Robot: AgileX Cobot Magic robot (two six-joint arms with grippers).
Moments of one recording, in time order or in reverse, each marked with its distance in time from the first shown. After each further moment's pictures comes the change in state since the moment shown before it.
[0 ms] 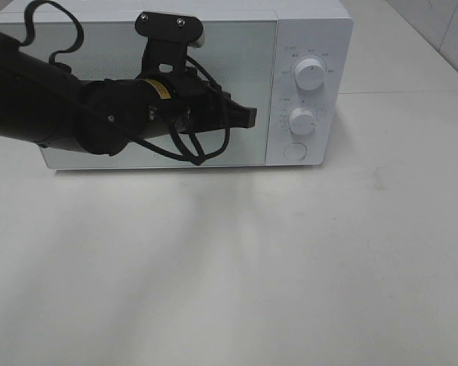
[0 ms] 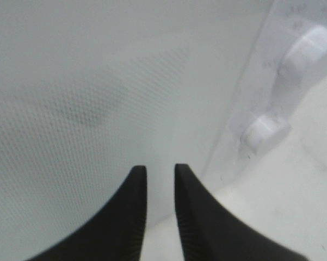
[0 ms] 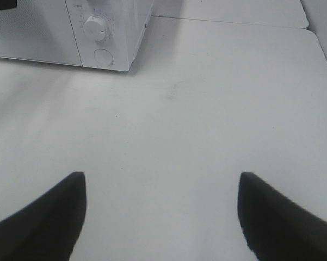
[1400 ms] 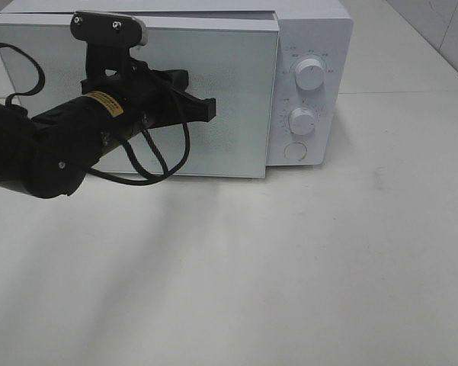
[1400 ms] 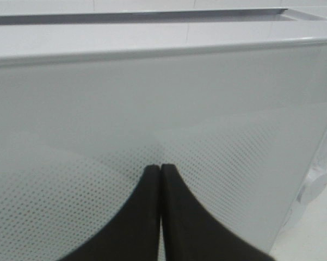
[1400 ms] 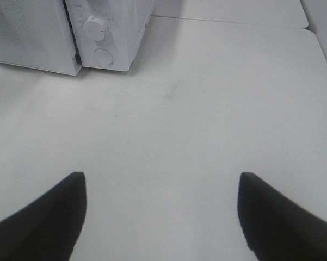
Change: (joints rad) left arm 0.057 -0.034 0.210 0.079 -0.469 -0.079; right arm 0.000 0.000 0.000 0.000 0.000 0.000
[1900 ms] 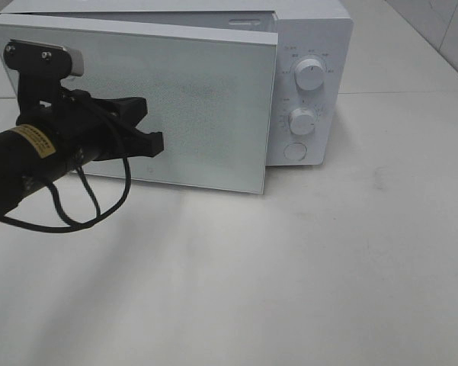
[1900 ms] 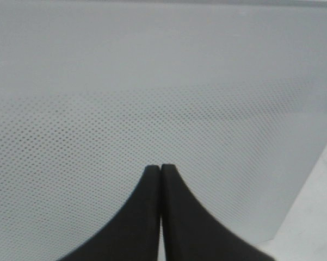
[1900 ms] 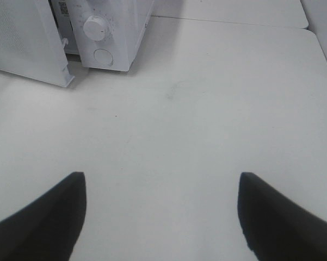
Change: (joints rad) left arm 0.084 -0.130 0.253 0.182 -0.090 -0.136; right arm 0.000 0.000 0.000 0.000 0.000 0.000
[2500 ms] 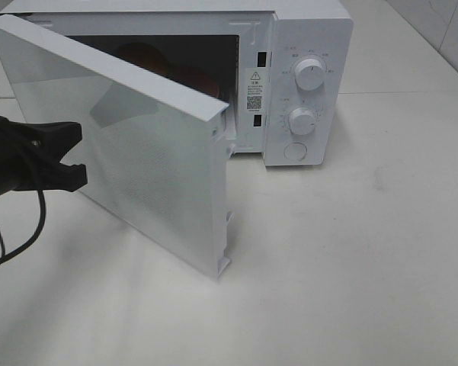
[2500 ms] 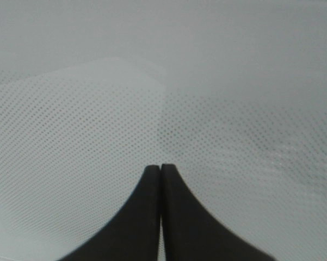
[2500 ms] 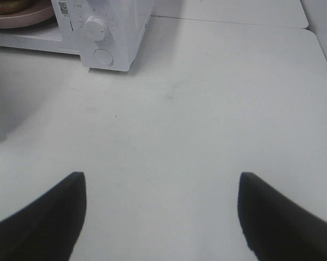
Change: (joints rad) left arm 0.216 -0.188 0.245 0.245 0.000 -0.062; right arm 0.000 0.000 0.000 0.000 0.000 0.000
